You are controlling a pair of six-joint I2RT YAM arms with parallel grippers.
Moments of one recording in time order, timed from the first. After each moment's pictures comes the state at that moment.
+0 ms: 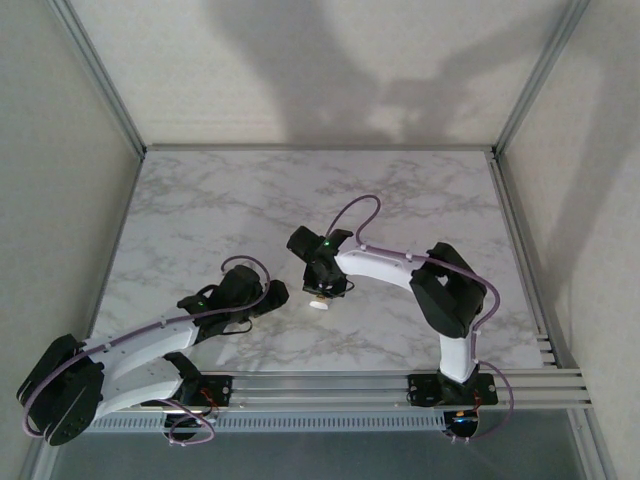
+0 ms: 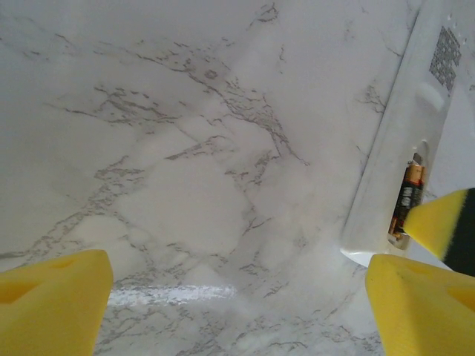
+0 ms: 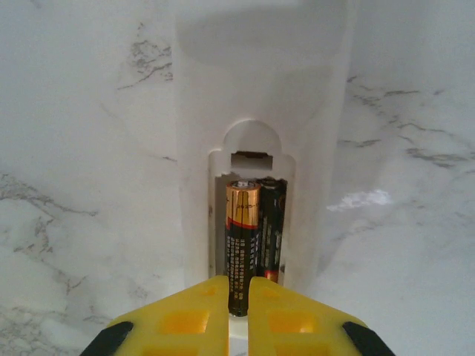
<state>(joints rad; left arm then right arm) -0.67 1.05 0.40 -0.22 -0.03 -1.03 0.96 1.89 1.35 -0.86 0.01 1.12</state>
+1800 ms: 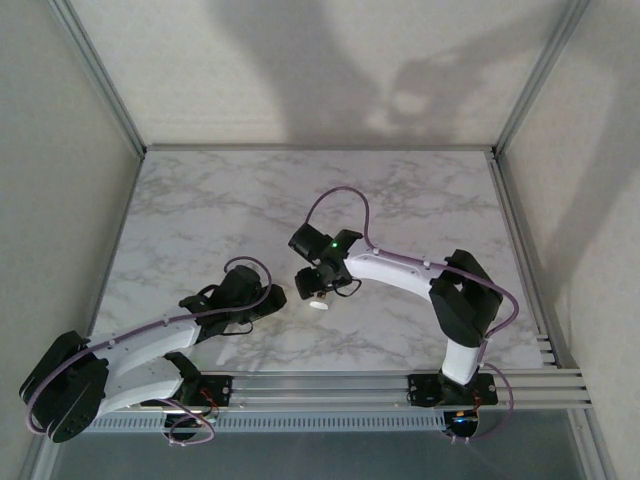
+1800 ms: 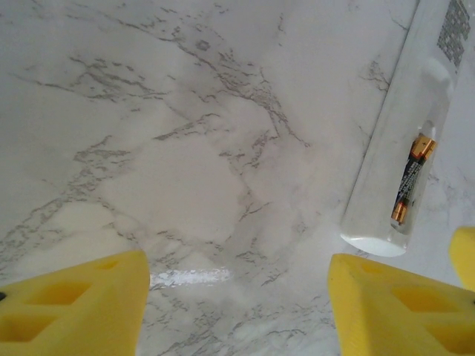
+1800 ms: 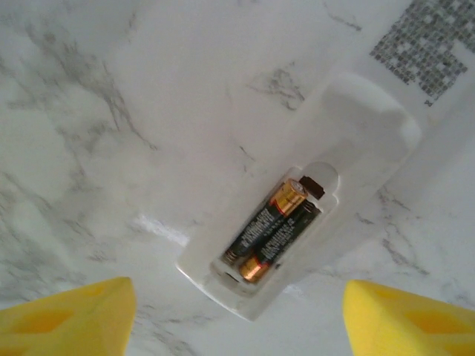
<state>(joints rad) -0.67 1.08 0.40 -0.20 0.03 -1.03 0.97 1.79 1.31 -0.82 0.05 0.46</state>
